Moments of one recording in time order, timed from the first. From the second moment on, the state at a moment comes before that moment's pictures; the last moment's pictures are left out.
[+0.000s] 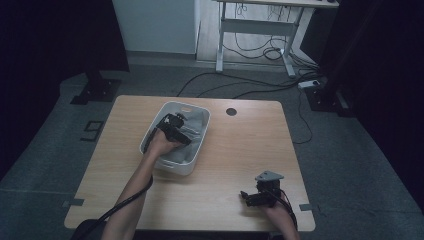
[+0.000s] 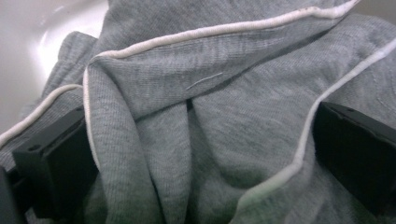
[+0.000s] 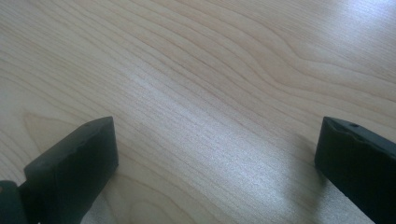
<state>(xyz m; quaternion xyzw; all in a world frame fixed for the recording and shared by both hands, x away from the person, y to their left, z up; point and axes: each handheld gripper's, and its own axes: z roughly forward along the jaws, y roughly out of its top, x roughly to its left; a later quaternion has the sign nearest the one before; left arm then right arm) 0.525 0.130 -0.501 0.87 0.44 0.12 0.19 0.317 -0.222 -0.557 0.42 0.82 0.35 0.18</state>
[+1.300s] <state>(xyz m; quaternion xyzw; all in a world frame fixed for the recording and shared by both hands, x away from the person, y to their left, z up) 0.508 0.142 -0.450 0.86 0.43 0.10 0.27 0.317 -0.222 -0.557 0.42 0.82 0.35 0.18</state>
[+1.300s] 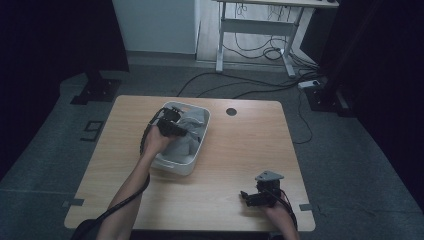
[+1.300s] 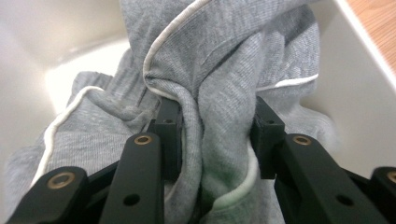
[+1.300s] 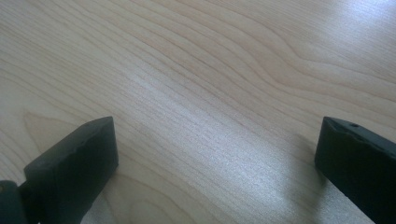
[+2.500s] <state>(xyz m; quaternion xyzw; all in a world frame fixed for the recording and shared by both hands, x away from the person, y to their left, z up) 0.471 0.155 -0.358 0.85 0.38 0.17 0.33 0.317 -0.222 -0.557 0.42 0.82 0.35 0.18</state>
